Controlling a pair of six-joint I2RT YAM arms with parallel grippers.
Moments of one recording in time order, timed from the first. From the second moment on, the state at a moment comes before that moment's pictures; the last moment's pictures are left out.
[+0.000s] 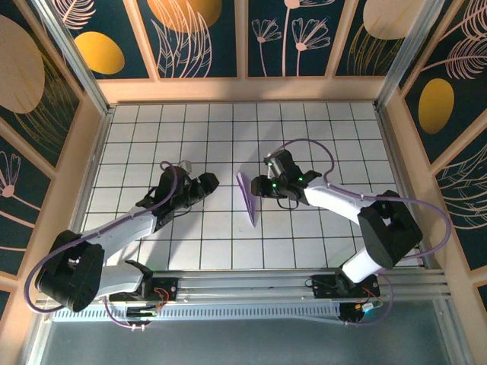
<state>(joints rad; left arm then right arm) -0.48 1.24 0.54 0.12 0.18 -0.99 0.69 1.54 0.94 -0.29 -0.18 0.61</state>
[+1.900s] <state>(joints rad) -0.48 1.22 0.49 0.07 0.15 -0.98 0.79 1.81 1.09 -0.48 -0.10 0.57</state>
